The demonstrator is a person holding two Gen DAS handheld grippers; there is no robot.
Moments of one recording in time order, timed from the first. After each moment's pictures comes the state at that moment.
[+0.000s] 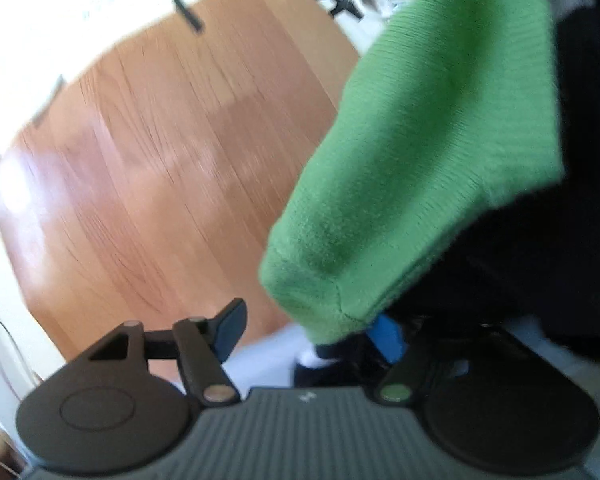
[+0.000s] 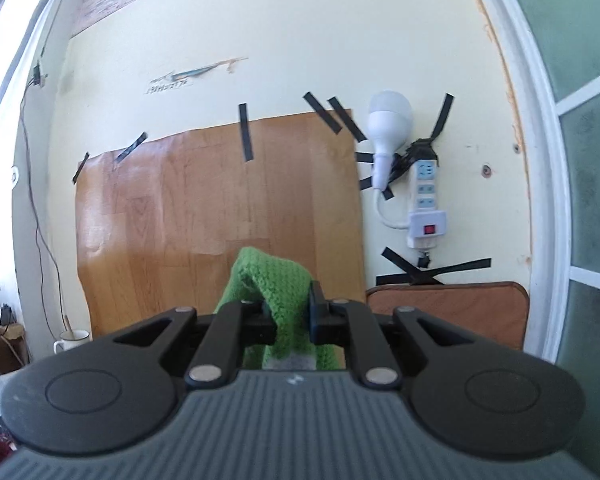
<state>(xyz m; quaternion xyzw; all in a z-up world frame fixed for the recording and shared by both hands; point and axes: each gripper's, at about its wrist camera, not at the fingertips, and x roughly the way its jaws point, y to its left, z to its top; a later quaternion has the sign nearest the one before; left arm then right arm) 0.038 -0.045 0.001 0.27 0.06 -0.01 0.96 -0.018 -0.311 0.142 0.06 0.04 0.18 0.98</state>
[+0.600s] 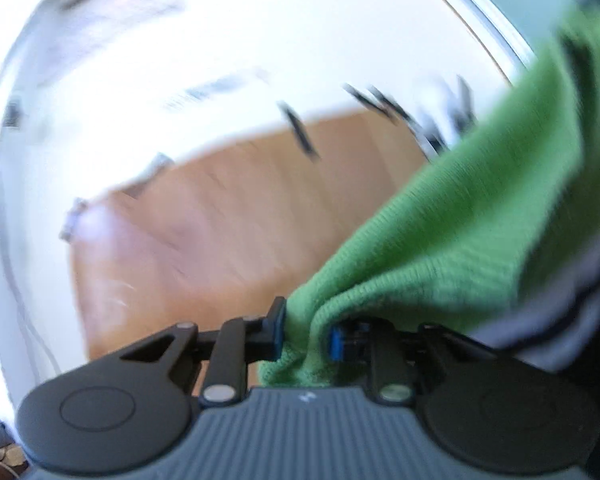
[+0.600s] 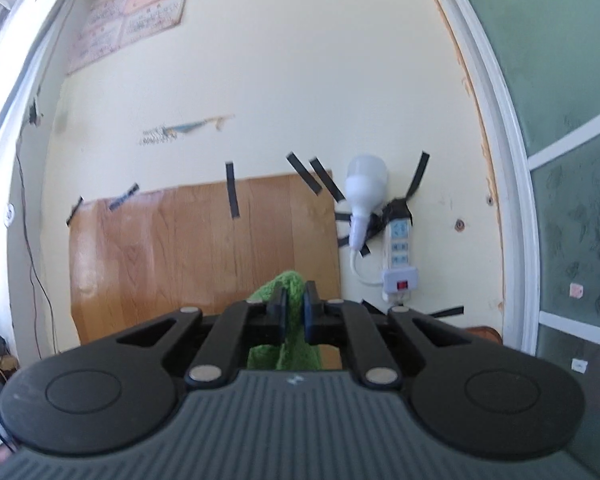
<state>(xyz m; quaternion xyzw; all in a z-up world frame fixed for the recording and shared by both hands) -0.033 -0.004 0.110 0.14 -0.09 0.03 0.99 -0.061 -0.325 0.183 0.05 -0.04 0.16 0.99</state>
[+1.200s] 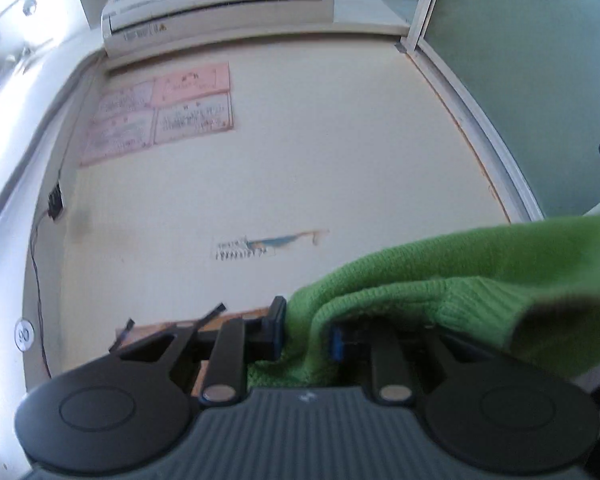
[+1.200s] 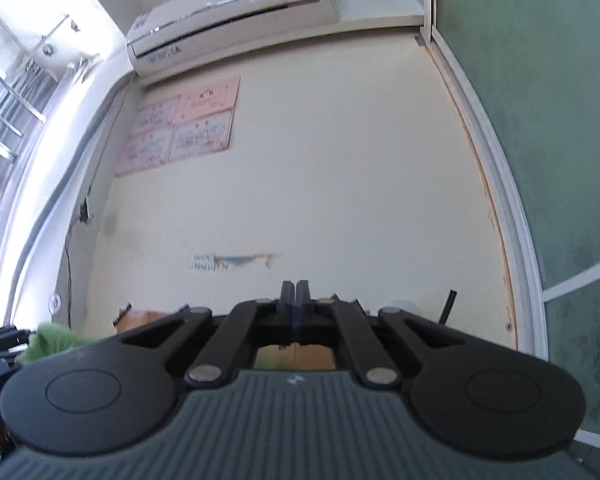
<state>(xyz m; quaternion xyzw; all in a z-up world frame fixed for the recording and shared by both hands) -0.165 0.062 0.268 0.10 -0.18 -0.02 0.98 -0.135 -0.334 0.272 0.07 -0.17 0.20 0.96</state>
